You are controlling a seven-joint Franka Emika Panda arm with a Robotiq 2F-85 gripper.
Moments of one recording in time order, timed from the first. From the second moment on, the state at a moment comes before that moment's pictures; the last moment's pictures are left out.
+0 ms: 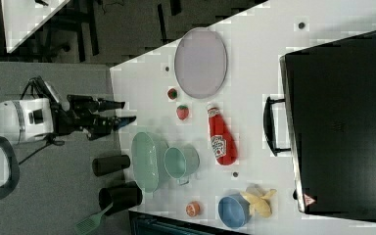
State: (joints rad) arm -0.03 -0.02 0.02 -1.77 0.00 0.20 -0.03
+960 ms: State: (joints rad) arm -0.11 -0.15 0.13 -2.16 0.03 0.30 -0.28
